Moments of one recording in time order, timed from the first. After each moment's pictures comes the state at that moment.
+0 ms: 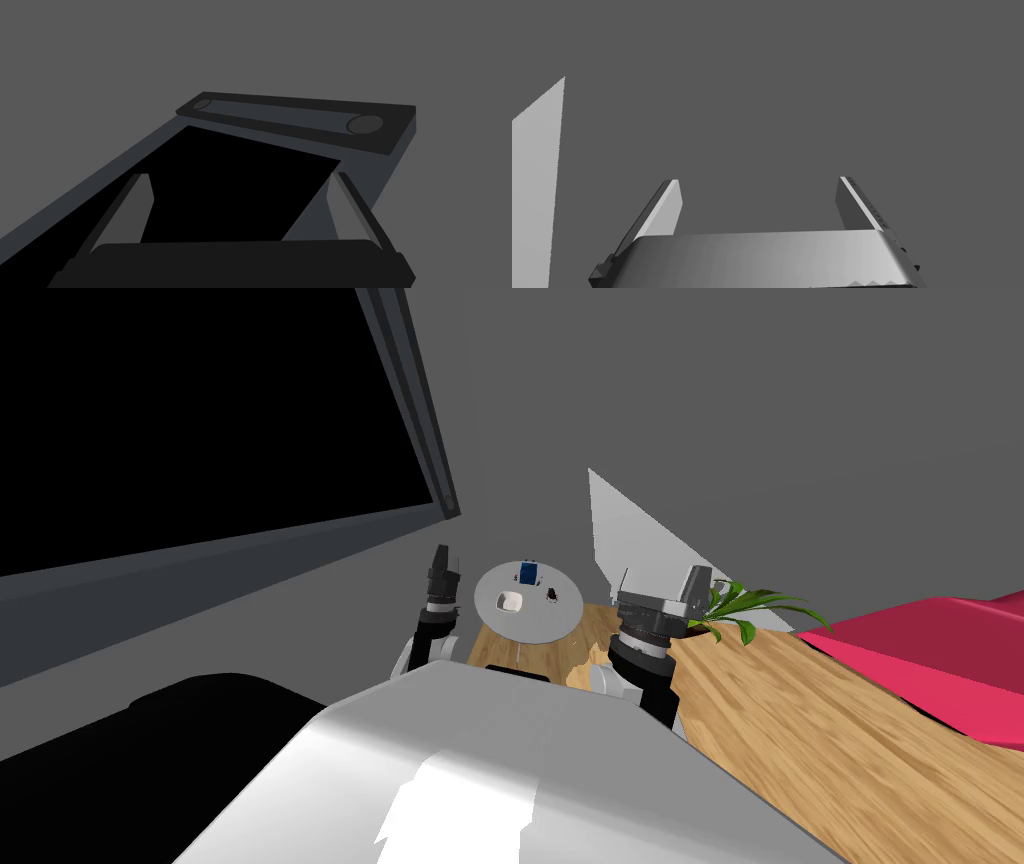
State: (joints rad) left arm 0.47 0.00 -0.07 -2.31 -0.11 -0.47 -0.17; right arm 0.50 0.03 0.07 -2.33 0.03 -0.62 -0.15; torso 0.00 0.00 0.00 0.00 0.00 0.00
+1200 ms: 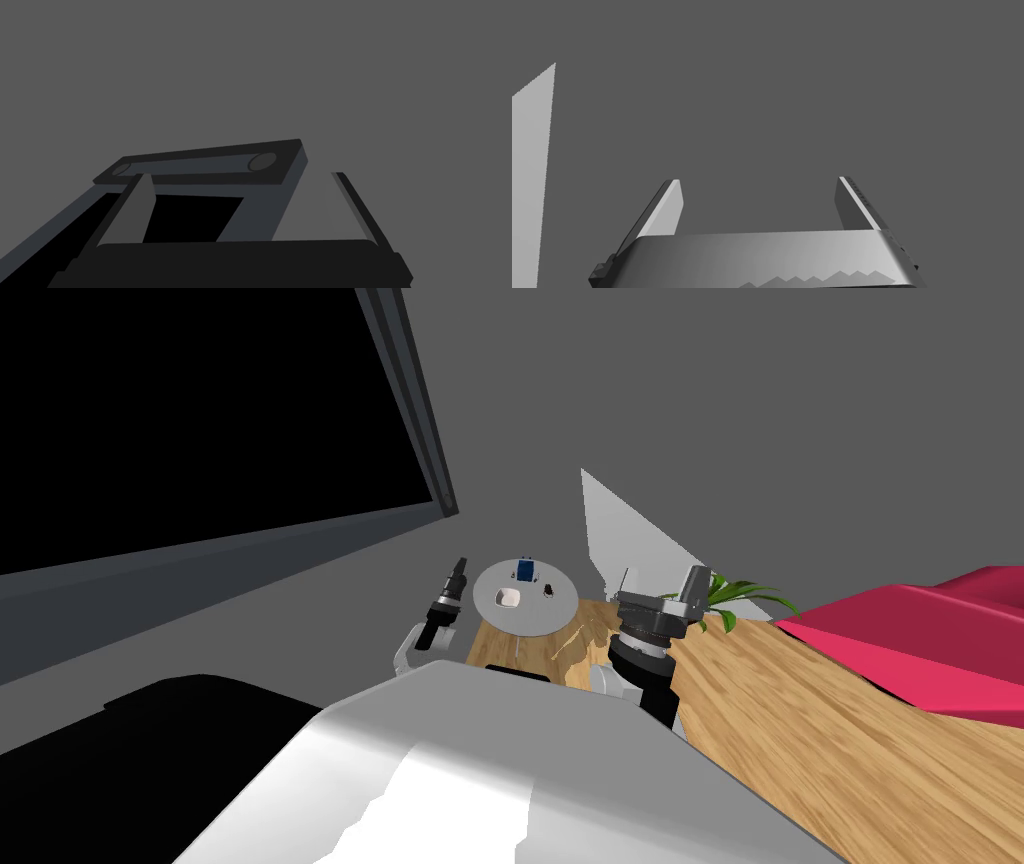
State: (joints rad) left arm 0.32 0.19 0.01 -2.06 -0.12 -0.31 -0.08; right arm 0.50 0.03 0.07 -2.33 0.03 -0.62 -0.15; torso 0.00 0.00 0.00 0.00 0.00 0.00
